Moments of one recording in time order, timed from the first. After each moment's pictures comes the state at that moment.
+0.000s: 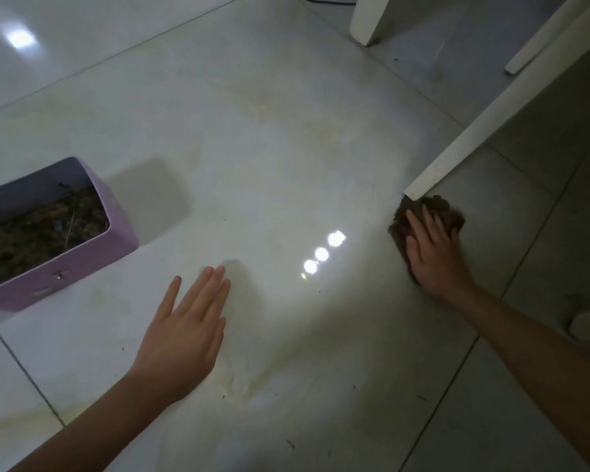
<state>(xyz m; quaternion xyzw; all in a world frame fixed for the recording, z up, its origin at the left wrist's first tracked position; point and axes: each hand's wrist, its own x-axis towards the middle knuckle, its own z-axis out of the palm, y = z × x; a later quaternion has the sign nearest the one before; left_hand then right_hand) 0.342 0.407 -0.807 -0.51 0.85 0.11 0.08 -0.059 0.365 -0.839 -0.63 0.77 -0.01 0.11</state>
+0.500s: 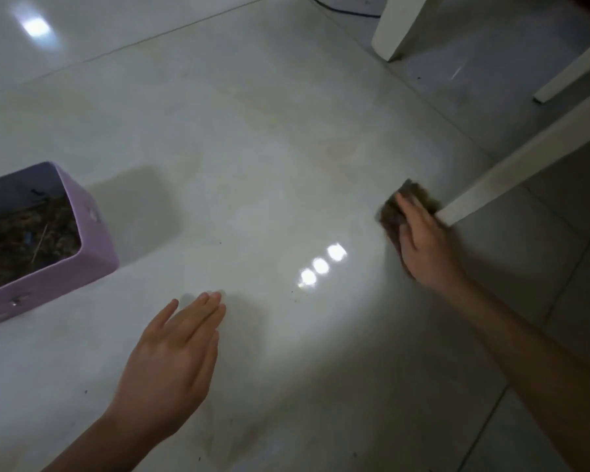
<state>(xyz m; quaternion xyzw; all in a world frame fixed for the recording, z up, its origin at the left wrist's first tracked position) 0.326 0.387 -0.819 -0.53 0.83 0.13 -0.08 -0.025 0.285 -0.826 -0.69 0.69 -0.17 0.15</state>
